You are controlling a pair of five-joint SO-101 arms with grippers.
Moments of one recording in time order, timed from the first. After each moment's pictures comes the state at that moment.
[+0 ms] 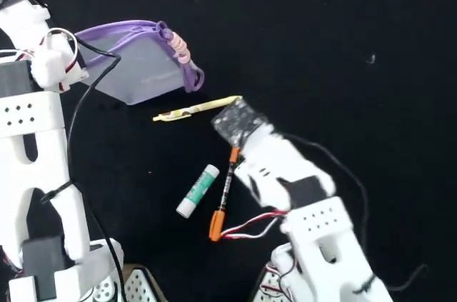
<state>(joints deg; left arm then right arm) -17.1 -16.0 -5.1 76.4 11.6 -18.9 -55.7 71.1 47.2 29.0</state>
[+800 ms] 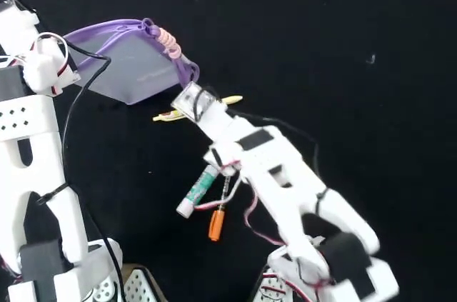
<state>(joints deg) -19.3 -16.8 -1.9 73.9 11.6 -26.5 -13.5 48.0 41.9 24.7</state>
